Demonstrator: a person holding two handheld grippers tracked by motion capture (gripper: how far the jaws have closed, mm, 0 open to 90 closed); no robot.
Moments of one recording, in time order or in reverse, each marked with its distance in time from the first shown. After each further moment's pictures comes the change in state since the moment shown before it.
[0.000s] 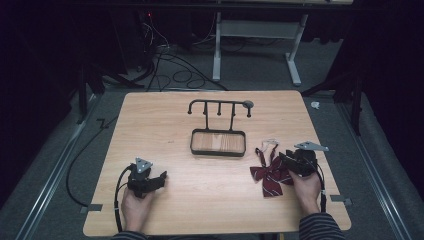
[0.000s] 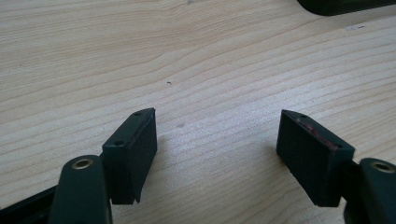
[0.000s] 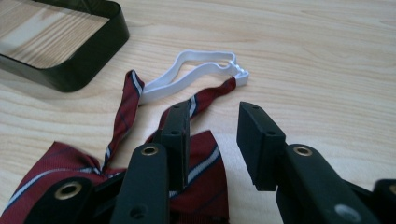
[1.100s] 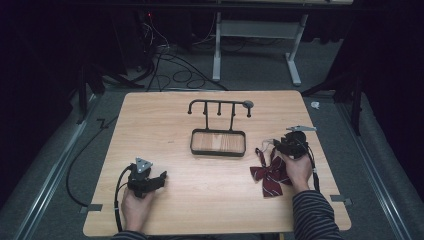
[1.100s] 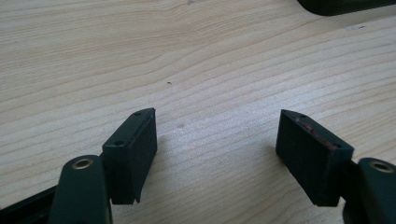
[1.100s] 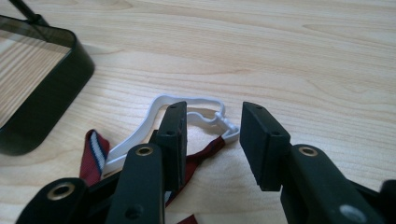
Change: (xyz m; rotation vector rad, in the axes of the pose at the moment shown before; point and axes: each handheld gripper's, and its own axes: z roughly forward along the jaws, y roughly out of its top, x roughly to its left) left arm 0.000 0.000 0.000 0.001 -0.001 0.000; right arm -0.009 0.041 0.047 0.074 -0.036 0.046
